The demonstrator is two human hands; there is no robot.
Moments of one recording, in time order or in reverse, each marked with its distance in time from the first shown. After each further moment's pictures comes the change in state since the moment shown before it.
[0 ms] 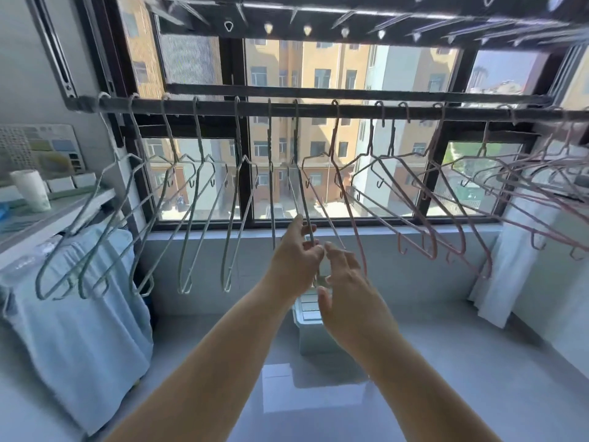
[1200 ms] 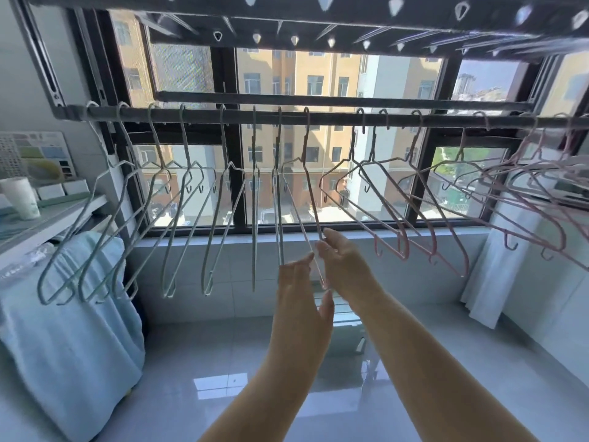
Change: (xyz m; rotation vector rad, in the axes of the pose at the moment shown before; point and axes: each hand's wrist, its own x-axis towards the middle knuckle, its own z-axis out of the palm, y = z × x) left_hand -0.049 -0.032 0.044 0.313 0.326 0.386; right_hand 0.043 0.015 -0.016 0.559 -0.033 0.204
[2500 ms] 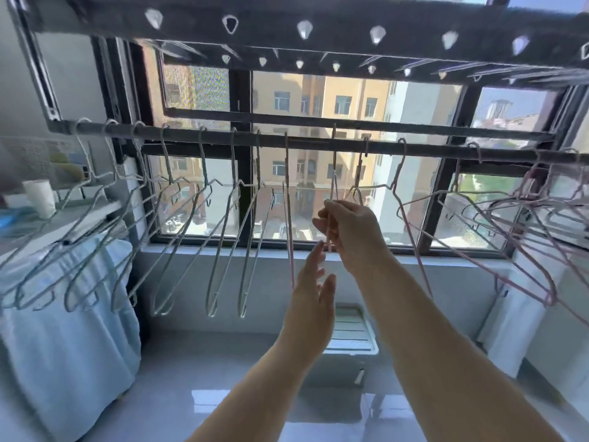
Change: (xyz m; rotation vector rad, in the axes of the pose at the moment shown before) left_hand 0.046 0.038 0.076 -0.295 -0.081 -0.120; right_hand 0.081 -0.017 -0.081 0.629 0.035 -0.007
